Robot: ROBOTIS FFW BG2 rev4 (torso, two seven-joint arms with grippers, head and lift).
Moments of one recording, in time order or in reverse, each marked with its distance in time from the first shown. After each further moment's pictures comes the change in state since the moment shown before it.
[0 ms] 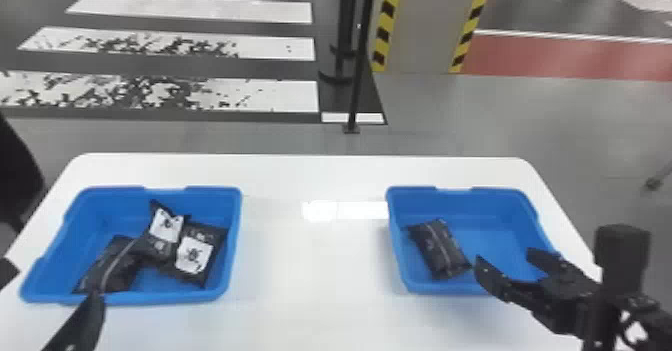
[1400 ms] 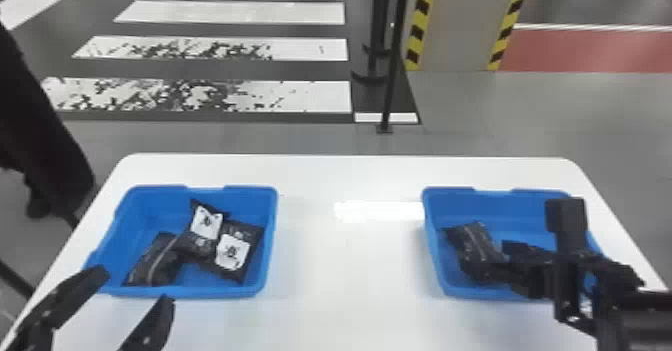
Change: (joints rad) left arm -0.063 0.029 -0.043 0.118 0.027 0.017 -0.029; right arm -0.322 -0.124 0.196 0.452 0.002 0.042 0.011
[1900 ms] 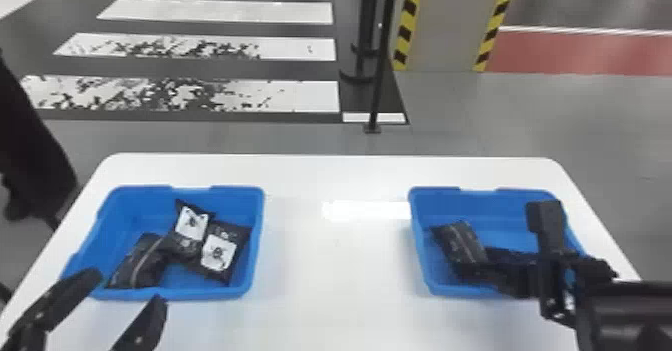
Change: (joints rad) left arm -0.025 0.005 -0.021 0.029 0.013 0.006 -0.006; right arm -0.057 -0.024 0.013 0.110 0.029 0.026 0.003
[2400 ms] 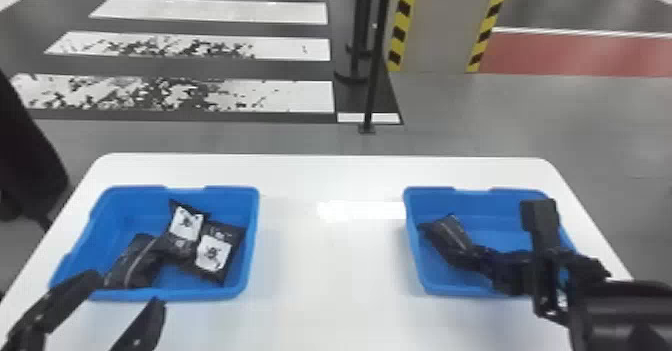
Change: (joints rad) left arm -0.008 0.007 -0.012 0.011 0.005 0.007 -0.006; right arm 0.004 0.002 -0.012 0.003 0.004 -0.021 0.000
